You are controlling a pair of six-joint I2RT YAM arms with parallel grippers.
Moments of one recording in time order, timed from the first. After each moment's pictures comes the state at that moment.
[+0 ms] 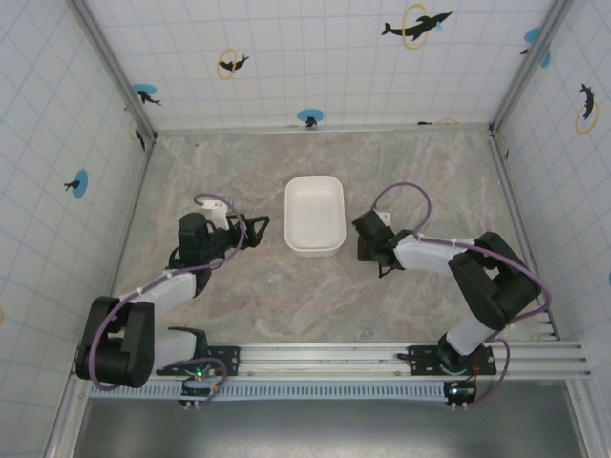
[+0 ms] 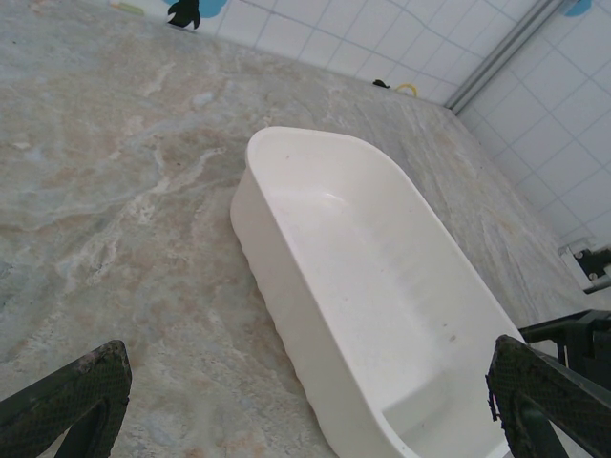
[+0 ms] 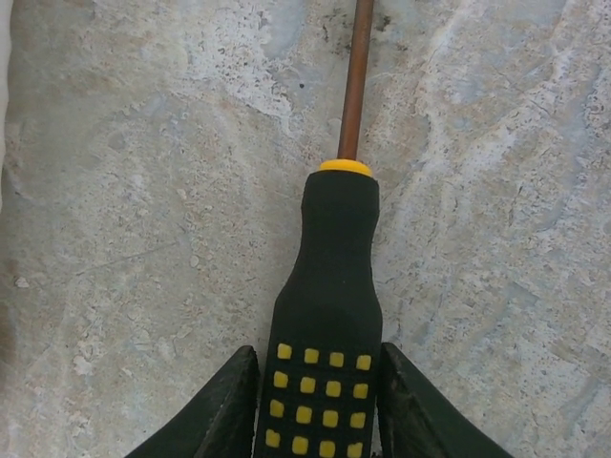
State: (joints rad) left arm -0.18 1.23 0.36 0.51 0.55 -0.35; right arm 0.68 1.62 0.74 -0.21 0.29 0.58
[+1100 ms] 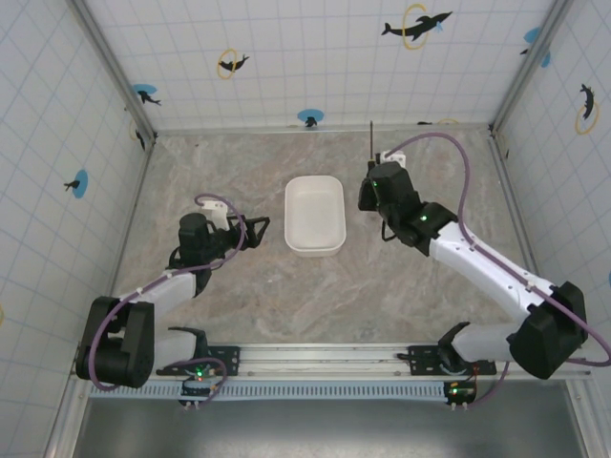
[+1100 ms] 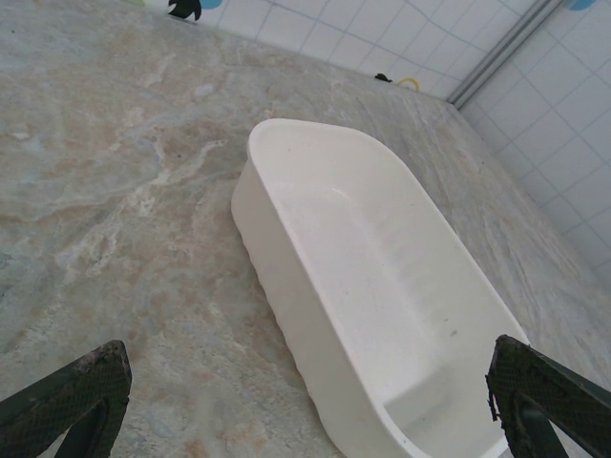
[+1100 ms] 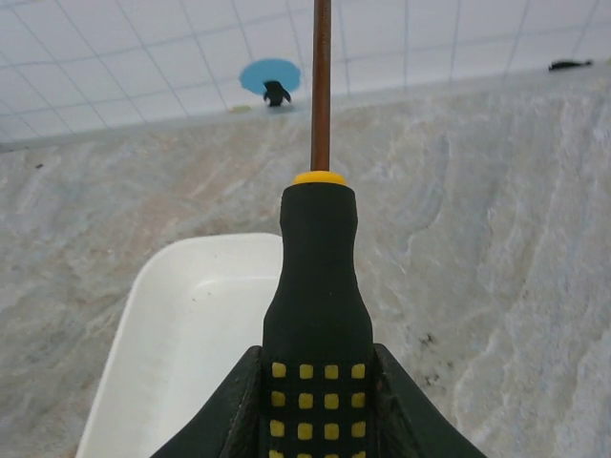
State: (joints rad) left arm -0.18 1.23 0.36 0.50 0.55 -0.35; right arm 0.71 1.29 1.09 -0.36 0.40 0.47
